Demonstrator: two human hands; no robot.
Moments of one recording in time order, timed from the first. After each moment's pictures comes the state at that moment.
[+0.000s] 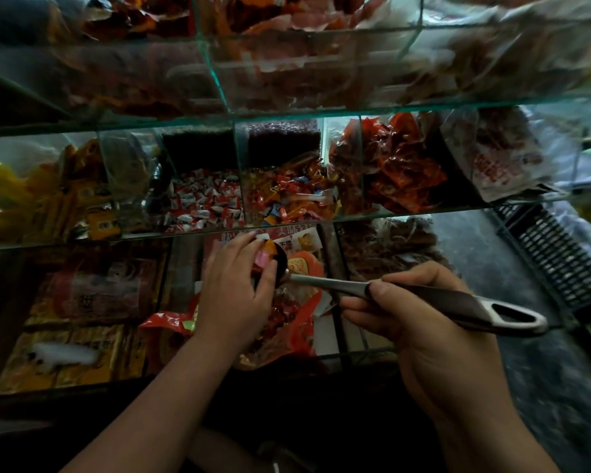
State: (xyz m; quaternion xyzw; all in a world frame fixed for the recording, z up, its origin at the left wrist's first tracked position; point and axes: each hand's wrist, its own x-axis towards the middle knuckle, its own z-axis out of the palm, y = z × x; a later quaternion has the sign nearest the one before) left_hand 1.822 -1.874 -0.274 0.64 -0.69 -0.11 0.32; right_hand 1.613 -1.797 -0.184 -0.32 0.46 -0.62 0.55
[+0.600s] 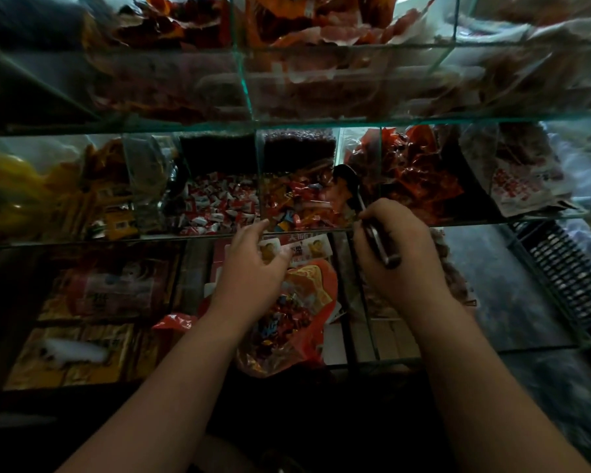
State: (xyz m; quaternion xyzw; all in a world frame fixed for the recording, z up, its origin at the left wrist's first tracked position) left_hand 1.828 -1.903 -0.255 0.66 -0.58 -0.31 0.38; right_hand 1.610 -1.904 -0.208 -0.74 0.54 -0.40 0.08
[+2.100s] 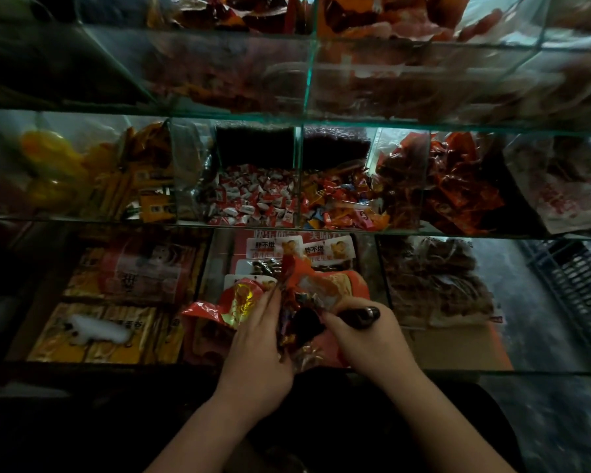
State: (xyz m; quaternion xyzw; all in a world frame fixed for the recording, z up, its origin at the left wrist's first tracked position) left_hand 1.861 -1.811 -0.320 0.67 -0.63 -0.32 0.24; right_hand 1.675 -1.856 -0.296 -0.60 0.65 -0.26 0.38
